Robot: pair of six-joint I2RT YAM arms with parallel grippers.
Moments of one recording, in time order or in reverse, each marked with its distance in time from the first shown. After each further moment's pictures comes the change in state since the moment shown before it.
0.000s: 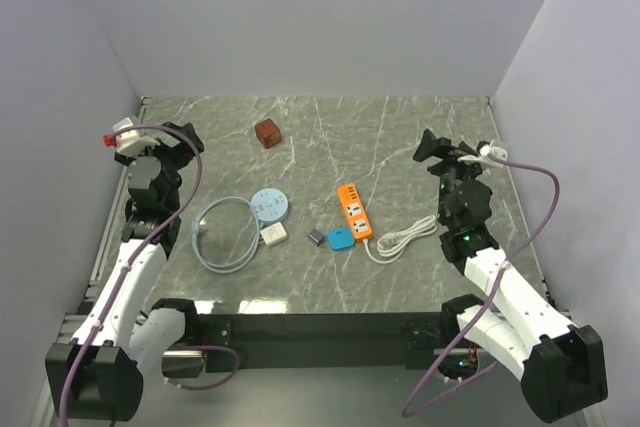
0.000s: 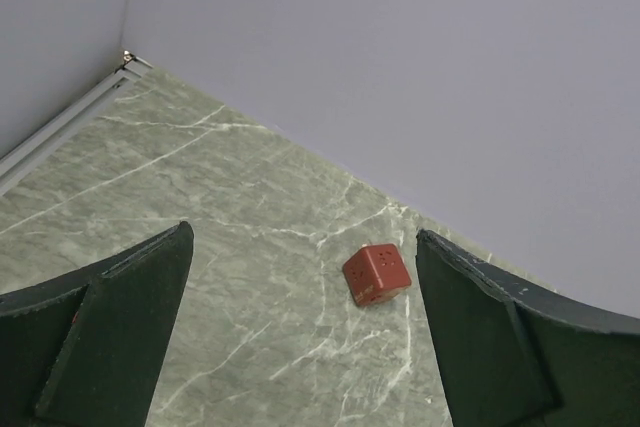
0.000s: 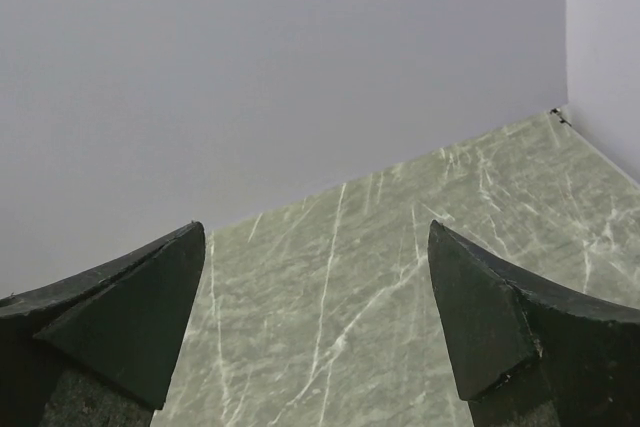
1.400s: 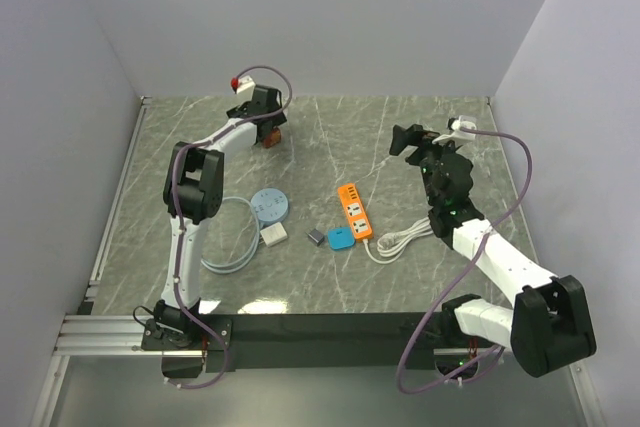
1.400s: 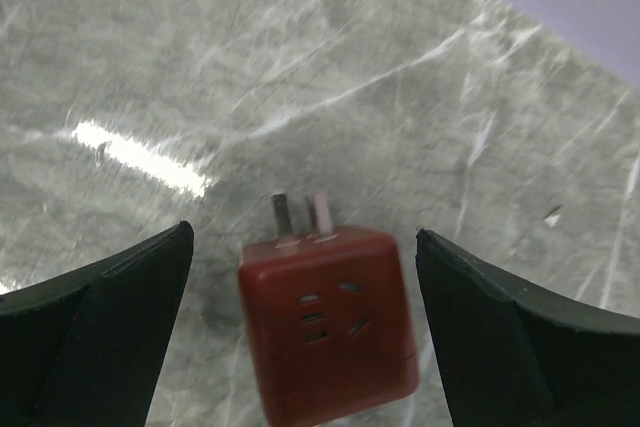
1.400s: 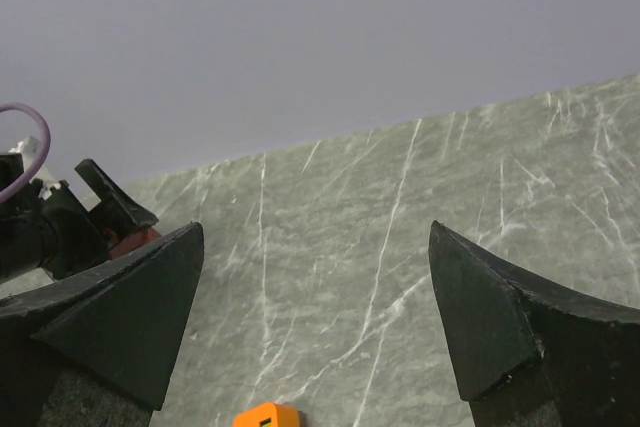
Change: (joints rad) left arm -0.261 1.426 1.187 -0.517 -0.161 -0.209; right arm 0.000 0.257 0.138 -0.028 -0.232 0.053
